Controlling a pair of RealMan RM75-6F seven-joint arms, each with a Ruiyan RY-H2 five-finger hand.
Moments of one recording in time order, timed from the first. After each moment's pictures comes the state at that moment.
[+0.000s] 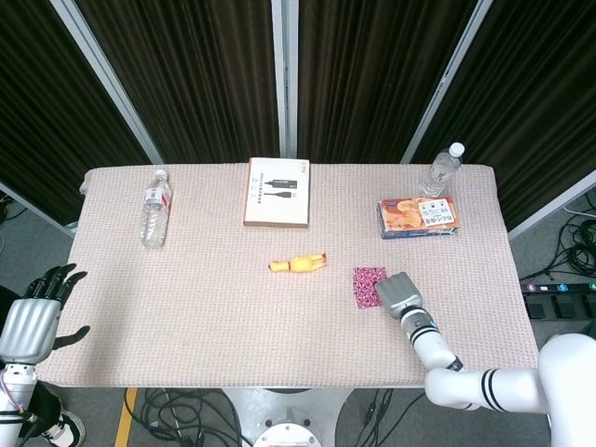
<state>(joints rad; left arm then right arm) -0.11 -1.15 -0.03 -1.60 1.51 1.47 0.11 0.95 -1.49 -0.11 -1.60 -0.49 0.94 -0.89</state>
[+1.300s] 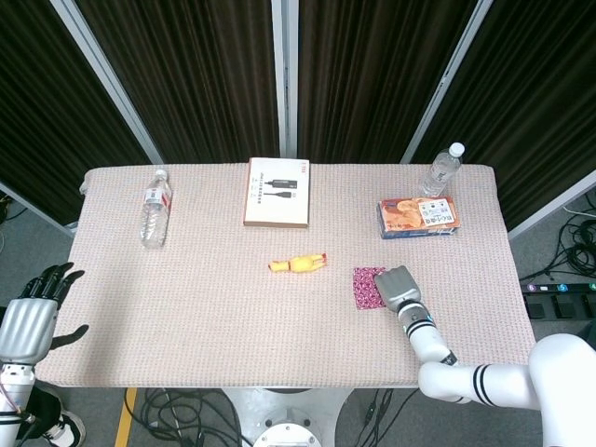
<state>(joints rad) -0.11 -1.15 -0.03 -1.60 1.51 1.48 0.10 0.95 -1.54 -0.08 -1.52 -0.46 0.94 -0.91</state>
